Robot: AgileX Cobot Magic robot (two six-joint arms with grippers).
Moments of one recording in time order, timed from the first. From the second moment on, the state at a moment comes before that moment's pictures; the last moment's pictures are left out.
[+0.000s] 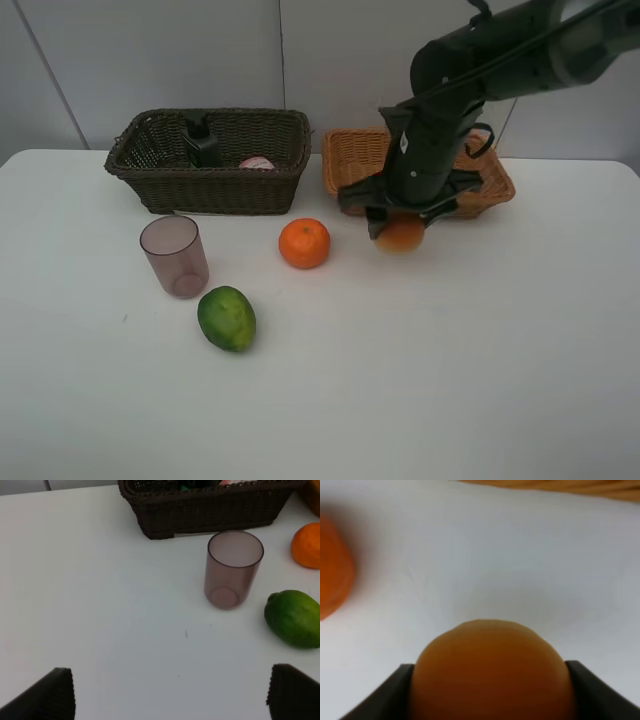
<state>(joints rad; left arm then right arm) -0.09 -0.01 -0.51 0.02 1.06 -0.01 0.56 1.92 -1.31 -0.23 0.82 0.52</state>
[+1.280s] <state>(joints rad) -0.09 -0.01 -0.51 0.02 1.06 -0.01 0.32 2.14 -1.54 -0.32 0.48 0.44</state>
